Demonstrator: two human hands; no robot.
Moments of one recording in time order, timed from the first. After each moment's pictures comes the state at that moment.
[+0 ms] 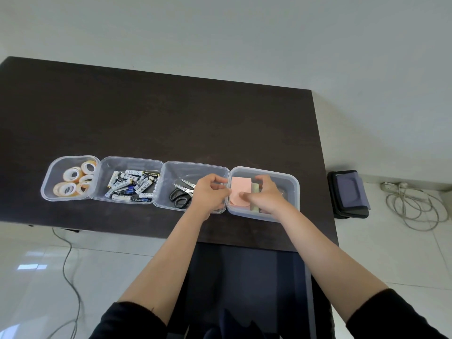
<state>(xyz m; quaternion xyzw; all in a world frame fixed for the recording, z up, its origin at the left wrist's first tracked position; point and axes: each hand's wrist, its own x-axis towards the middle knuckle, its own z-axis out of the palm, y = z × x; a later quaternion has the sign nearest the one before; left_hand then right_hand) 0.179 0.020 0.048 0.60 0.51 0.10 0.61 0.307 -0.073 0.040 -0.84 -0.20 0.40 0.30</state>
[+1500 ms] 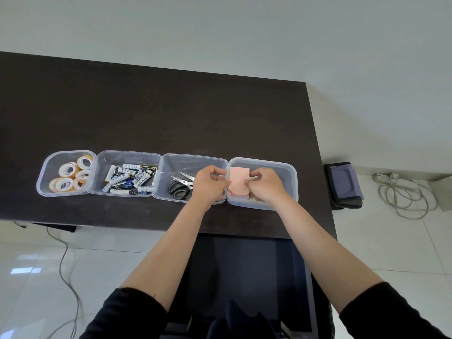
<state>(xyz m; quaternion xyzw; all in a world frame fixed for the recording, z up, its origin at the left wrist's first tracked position) 0.180 0.018 0.044 0.61 0.53 0.10 0.59 0.295 -0.073 0.057 -0.87 -0.21 0.34 0.27</state>
